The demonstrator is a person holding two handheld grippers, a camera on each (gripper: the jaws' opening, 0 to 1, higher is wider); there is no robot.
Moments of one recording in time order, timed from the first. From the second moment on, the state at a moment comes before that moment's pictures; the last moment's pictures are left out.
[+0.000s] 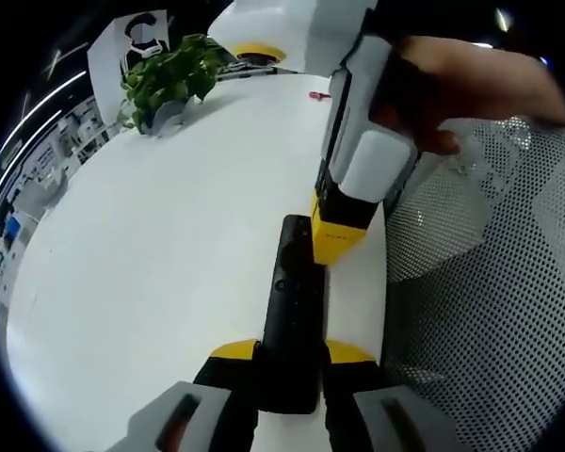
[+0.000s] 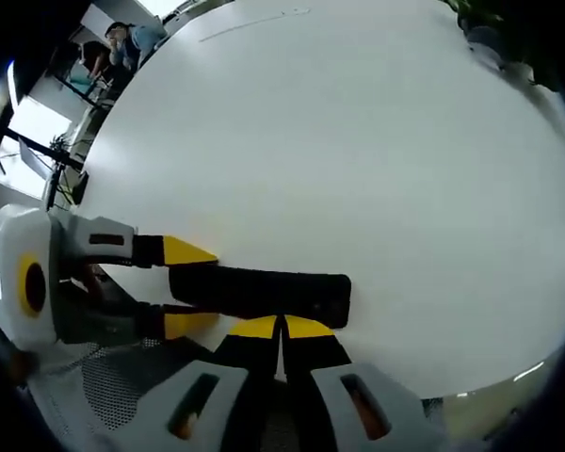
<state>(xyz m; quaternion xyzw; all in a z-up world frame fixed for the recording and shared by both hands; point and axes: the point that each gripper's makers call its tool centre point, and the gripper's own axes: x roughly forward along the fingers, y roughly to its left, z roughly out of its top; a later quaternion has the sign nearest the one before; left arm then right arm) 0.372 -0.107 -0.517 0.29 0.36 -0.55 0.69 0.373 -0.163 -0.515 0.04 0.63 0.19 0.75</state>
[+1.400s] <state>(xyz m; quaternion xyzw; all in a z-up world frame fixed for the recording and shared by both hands) 0.366 -0.109 -0.518 0.29 0.37 -0.56 0.68 0.380 -0.164 -0.516 0.06 0.62 0.18 0.76</state>
